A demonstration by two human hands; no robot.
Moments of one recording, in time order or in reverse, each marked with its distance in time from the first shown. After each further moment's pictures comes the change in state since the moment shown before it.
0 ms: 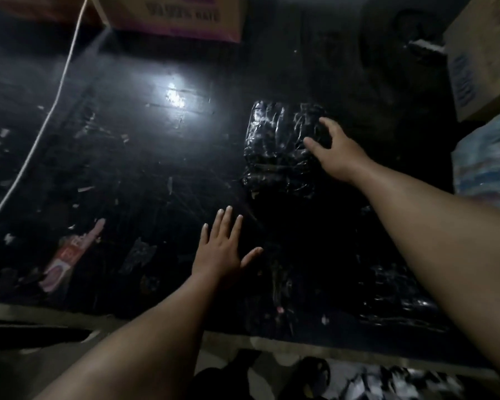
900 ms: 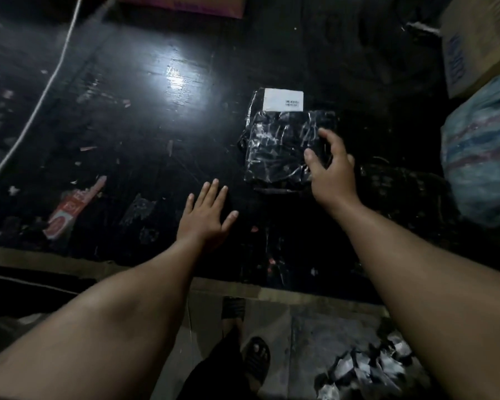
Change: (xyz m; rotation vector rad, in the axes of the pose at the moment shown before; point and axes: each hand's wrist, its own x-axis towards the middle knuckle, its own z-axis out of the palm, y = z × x) left_hand -0.026 -0.025 0.028 -0.127 0.137 -0.033; right_hand -0.135 0.029 0.057 0.358 0.308 -0.053
